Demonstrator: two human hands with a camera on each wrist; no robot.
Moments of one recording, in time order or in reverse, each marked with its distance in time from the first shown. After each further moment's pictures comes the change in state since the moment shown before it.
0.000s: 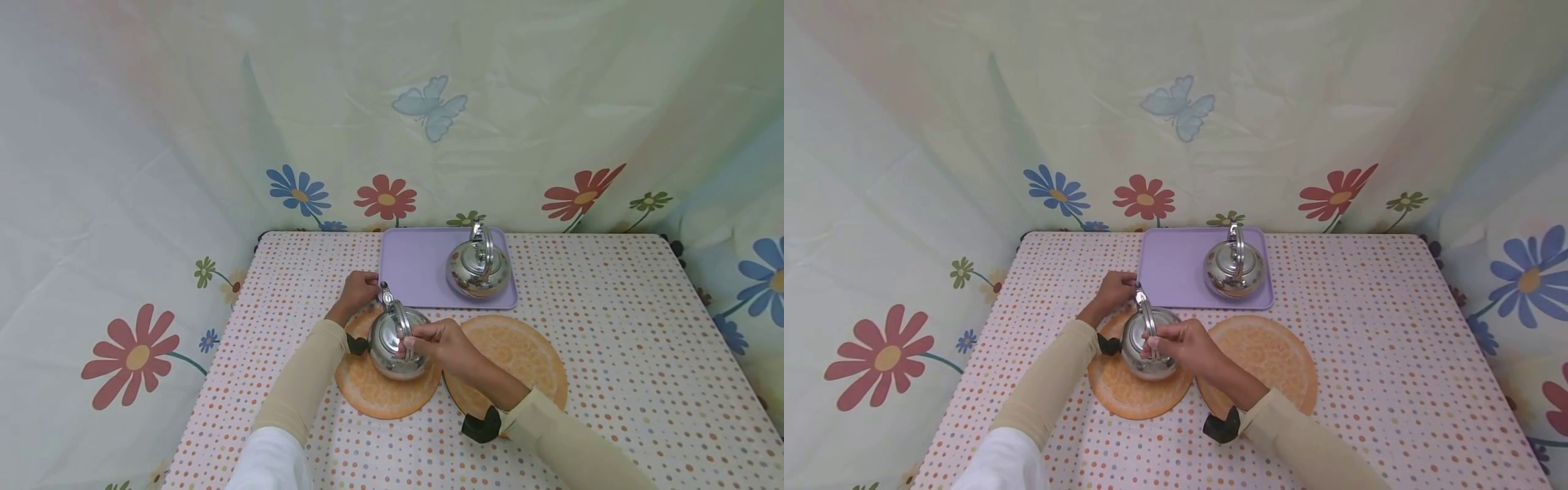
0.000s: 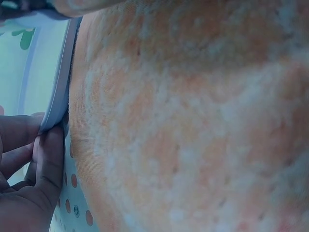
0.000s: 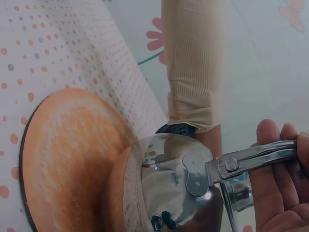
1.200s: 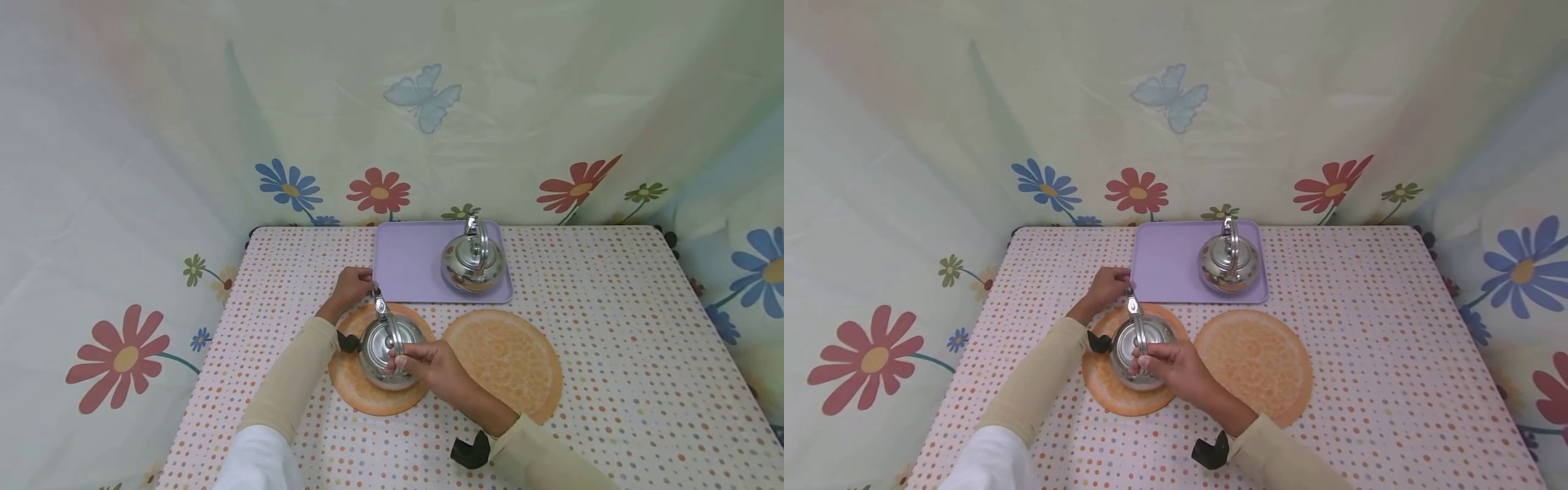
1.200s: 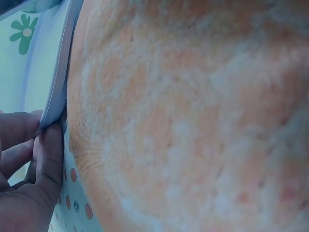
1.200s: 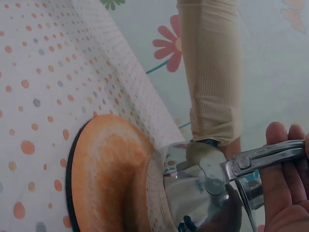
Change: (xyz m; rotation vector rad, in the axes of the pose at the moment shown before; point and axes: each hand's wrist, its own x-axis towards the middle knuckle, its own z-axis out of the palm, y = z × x) left_hand -0.001 0.001 -0.002 -0.042 -0.024 -0.075; right_hand -0.019 0.024 0.027 0.099 0.065 -0.082
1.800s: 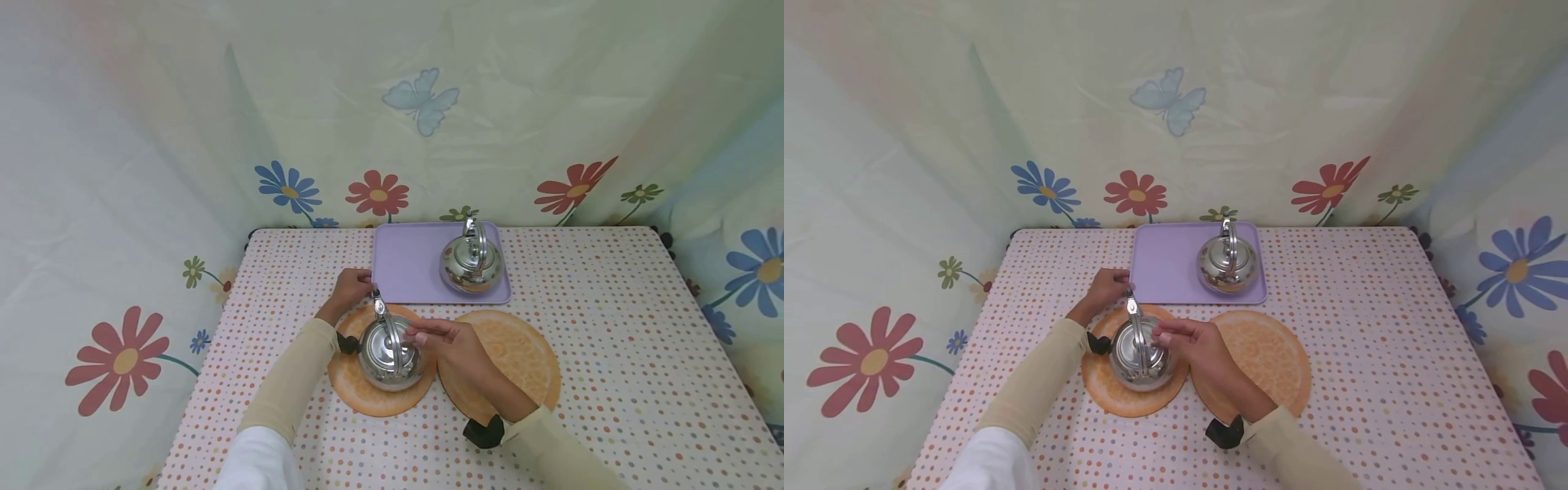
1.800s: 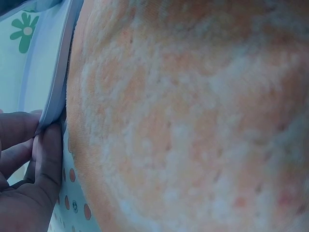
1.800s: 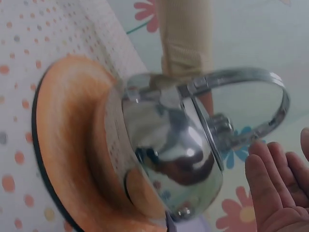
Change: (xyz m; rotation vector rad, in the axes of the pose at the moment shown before) left_hand 0.000 -0.001 0.001 -0.002 -0.006 -0.005; right_hand 0.002 -0.016 -0.031 -0.079 0.183 0.114
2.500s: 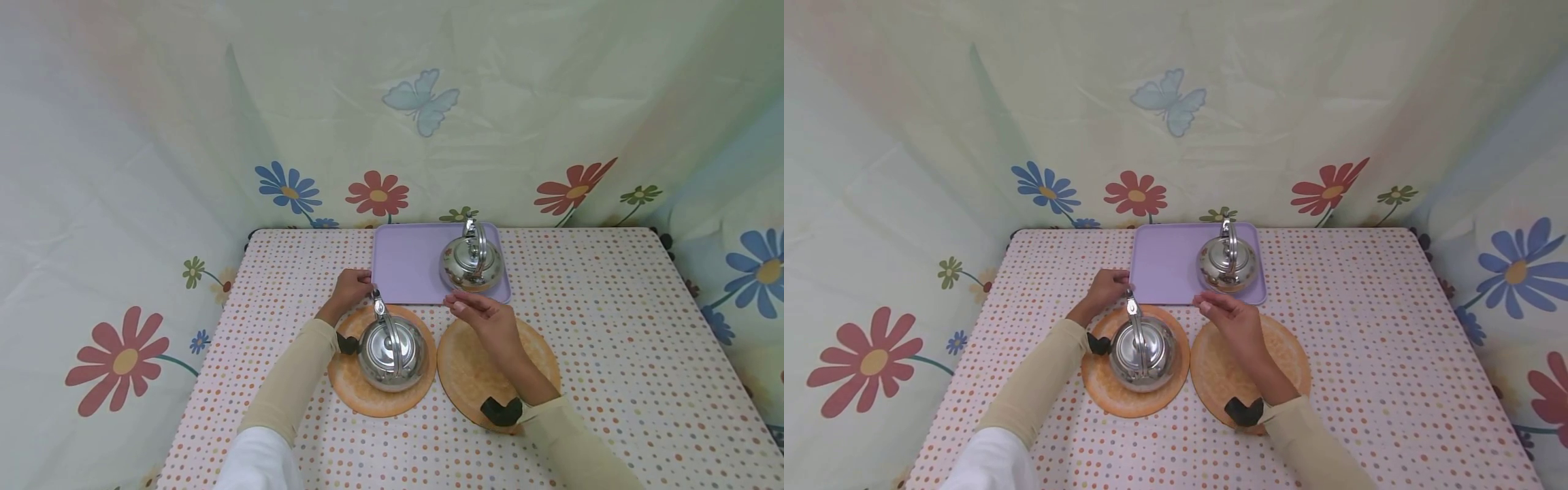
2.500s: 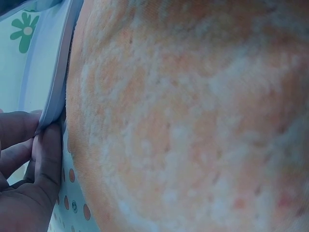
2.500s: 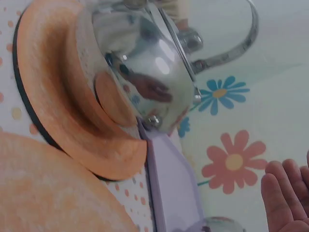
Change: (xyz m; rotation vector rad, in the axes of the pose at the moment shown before) left_hand -0.002 0.002 -0.001 -0.003 -0.007 0.001; right_hand 0.008 -0.005 -0.051 0.009 0.277 -0.127
